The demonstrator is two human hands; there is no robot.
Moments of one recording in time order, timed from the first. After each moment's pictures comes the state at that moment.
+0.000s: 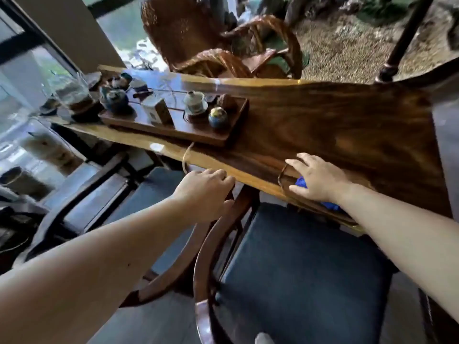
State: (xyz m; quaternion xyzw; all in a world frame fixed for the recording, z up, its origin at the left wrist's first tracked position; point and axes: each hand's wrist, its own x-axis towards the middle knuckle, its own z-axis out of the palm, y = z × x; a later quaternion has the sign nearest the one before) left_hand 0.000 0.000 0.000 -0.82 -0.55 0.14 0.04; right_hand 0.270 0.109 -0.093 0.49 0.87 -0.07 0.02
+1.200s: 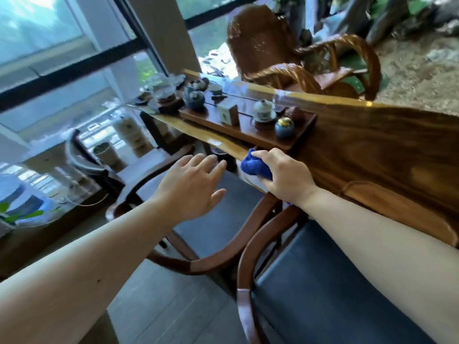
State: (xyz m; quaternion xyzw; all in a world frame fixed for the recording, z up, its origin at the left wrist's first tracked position) left_hand -0.113 -0.116 0.075 -0.73 -0.66 0.06 0.19; right_hand 0.067 0.032 -0.001 0.30 0.90 -0.14 -0.29
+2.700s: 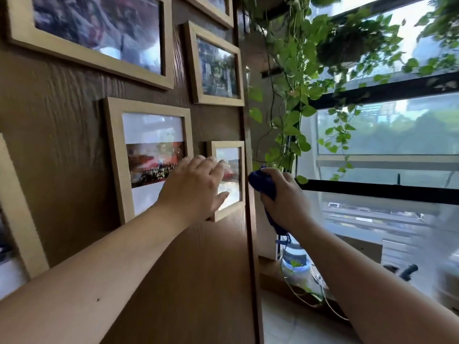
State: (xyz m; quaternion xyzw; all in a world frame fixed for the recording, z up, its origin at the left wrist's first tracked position) left_hand -0.500 -0.533 0.359 -0.06 -0.90 0.23 0.37; right_hand -0.617 -0.351 0.294 -0.25 0.83 -0.34 -0.36
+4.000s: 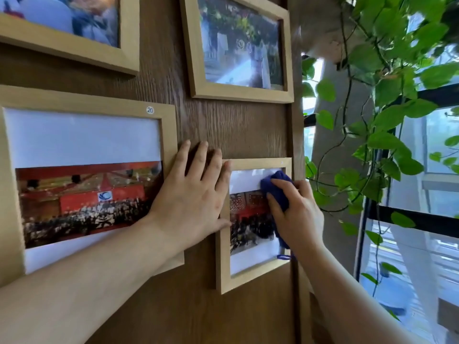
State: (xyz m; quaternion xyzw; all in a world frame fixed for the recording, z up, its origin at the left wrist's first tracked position) left_hand -0.655 -0.567 0.372 0.12 -0.83 0.46 0.30; right_hand -0.842 -0.459 0.291 -0.33 0.71 -0.47 -0.40
